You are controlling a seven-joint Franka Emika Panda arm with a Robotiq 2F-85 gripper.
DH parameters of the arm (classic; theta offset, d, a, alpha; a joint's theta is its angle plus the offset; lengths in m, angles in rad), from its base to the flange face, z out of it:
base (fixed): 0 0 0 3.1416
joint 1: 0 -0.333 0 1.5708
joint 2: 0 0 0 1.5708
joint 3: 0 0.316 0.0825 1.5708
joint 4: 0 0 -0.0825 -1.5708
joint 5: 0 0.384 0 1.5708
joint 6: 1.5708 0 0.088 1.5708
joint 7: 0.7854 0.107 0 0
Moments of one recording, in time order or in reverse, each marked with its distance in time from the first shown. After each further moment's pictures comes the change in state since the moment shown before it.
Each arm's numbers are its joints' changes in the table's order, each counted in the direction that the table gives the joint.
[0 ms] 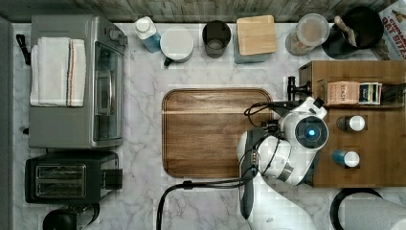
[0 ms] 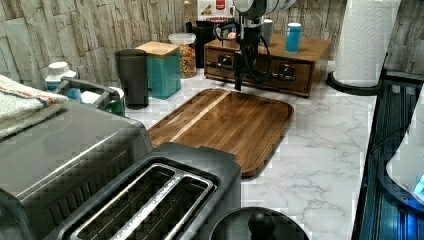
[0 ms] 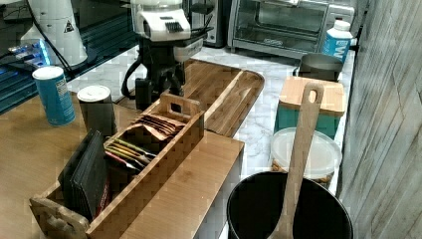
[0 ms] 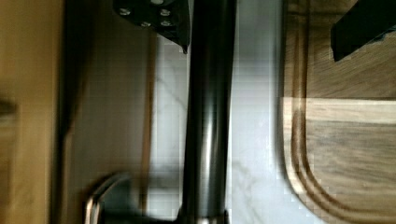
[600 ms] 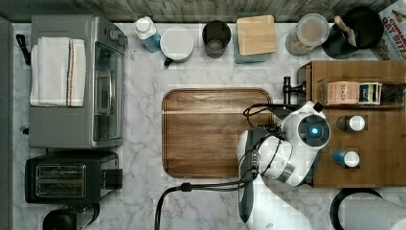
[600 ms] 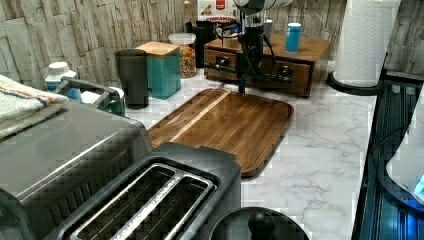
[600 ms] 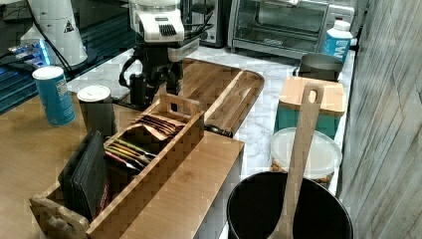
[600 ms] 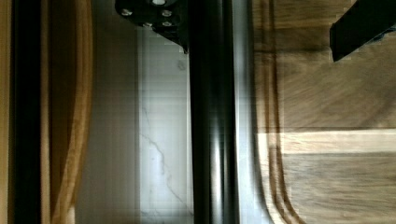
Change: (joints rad) arm -0.033 -0.043 -0.024 -0.014 0.036 -0.105 0.046
